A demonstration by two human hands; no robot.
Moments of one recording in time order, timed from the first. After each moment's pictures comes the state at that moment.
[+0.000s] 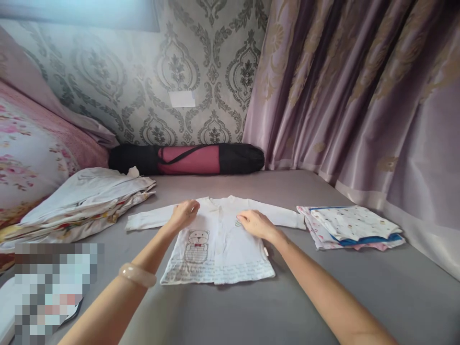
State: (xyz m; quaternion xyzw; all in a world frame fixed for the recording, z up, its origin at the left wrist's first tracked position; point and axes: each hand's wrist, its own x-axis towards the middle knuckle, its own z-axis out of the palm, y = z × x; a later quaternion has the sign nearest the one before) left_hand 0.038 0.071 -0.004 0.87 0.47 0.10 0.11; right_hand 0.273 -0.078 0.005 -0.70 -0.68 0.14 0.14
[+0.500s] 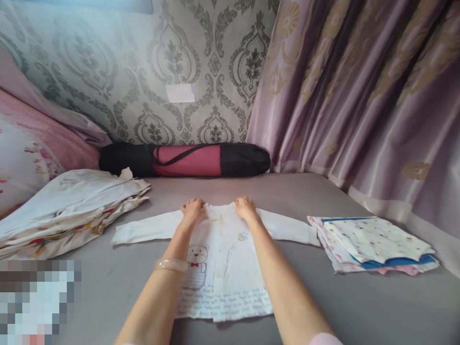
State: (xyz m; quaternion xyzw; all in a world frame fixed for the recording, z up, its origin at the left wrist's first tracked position) left_hand 0.100 0.131 -0.053 0.80 0.58 0.10 0.11; right_hand 0.291 0.053 -0.040 -0.82 -0.54 0.11 0.14
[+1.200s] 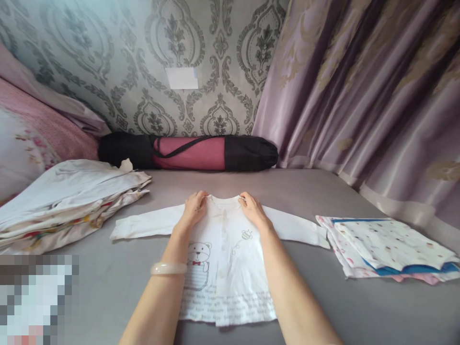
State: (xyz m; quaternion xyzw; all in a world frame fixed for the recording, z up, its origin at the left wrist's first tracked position) left_hand 0.084 0.135 -0.062 0.84 0.48 0.21 0.16; right_hand 0.303 0.042 -0.057 -0.75 -0.60 0.11 0.26
